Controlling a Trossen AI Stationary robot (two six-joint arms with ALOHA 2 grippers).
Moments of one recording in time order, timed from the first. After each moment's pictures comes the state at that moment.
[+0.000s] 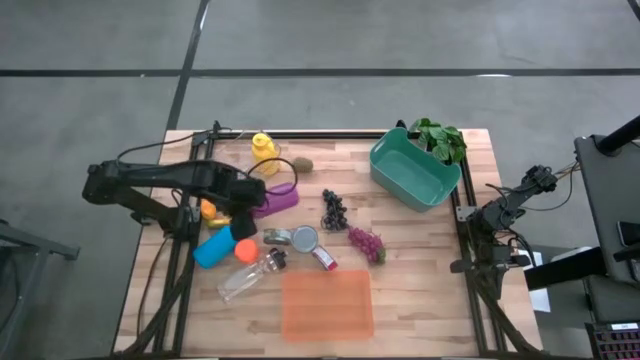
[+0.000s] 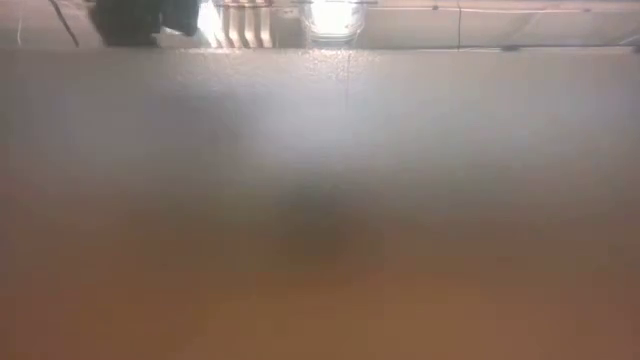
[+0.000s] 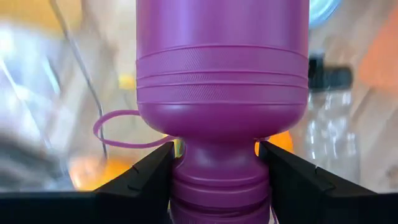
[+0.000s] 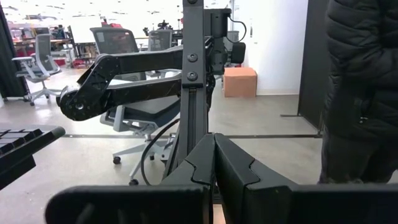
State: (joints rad) left arm -0.02 1.31 1.25 -1.43 -0.07 -0.50; right arm 0.61 0.01 0.01 0.04 -1.05 0.10
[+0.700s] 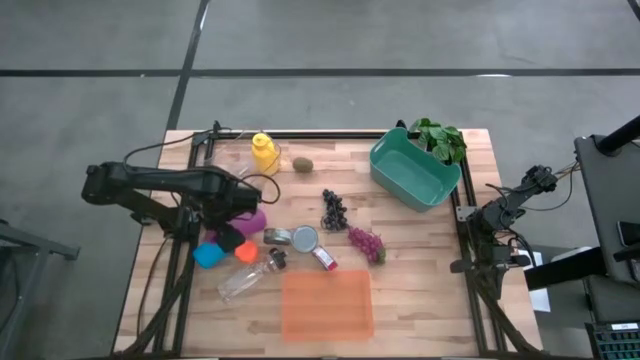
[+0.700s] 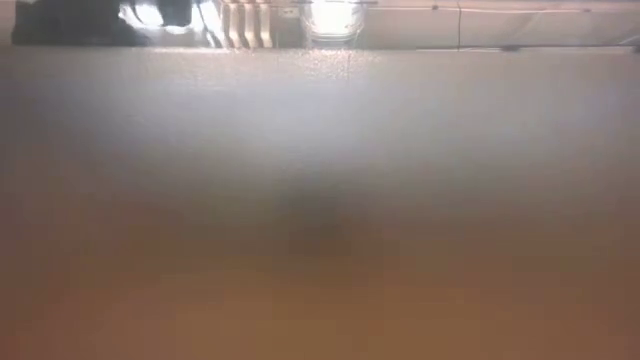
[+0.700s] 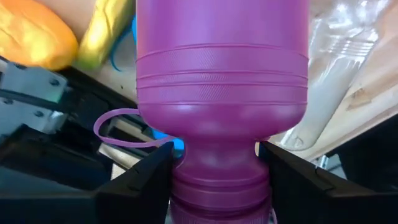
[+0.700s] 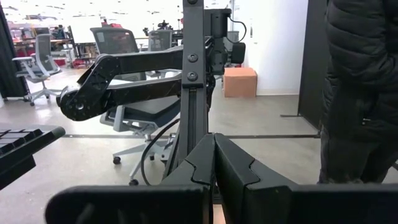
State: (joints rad) left arm 0.01 1.30 1.09 -1.57 0.31 -0.69; right arm 0.61 0.01 0.01 0.04 -1.05 0.10
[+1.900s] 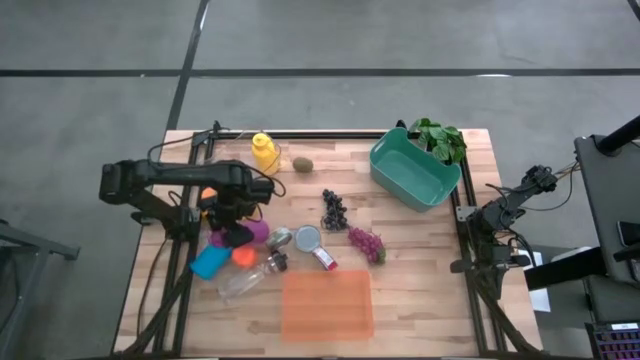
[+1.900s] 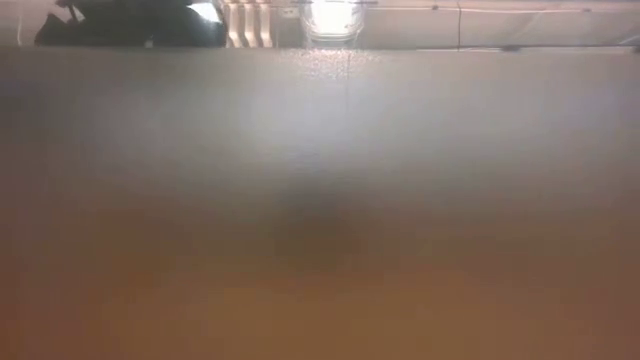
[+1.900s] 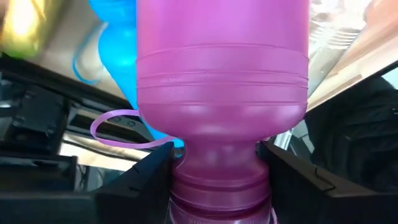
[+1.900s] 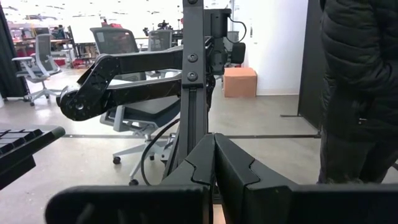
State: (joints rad) left arm 0.15 1.46 1.06 -1.57 0.51 -0.50; right arm 0.61 0.01 0.01 0.04 -1.05 0.10
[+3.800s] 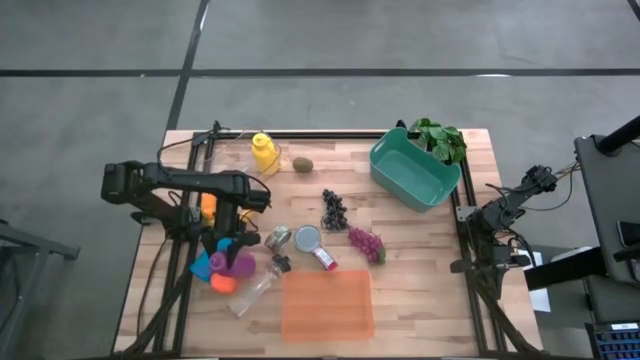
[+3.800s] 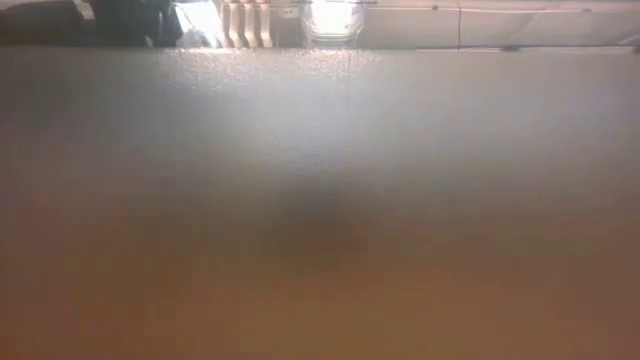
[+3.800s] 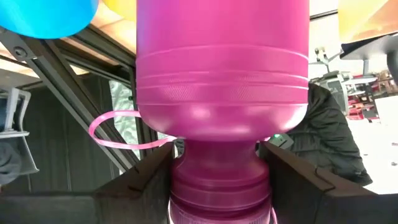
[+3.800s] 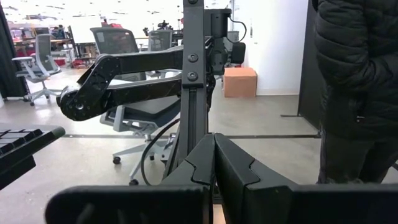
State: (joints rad) left arm 0.15 1.47 0.87 -1.48 1.08 -0.81; right arm 0.61 0.01 0.01 0.04 -1.05 0.10
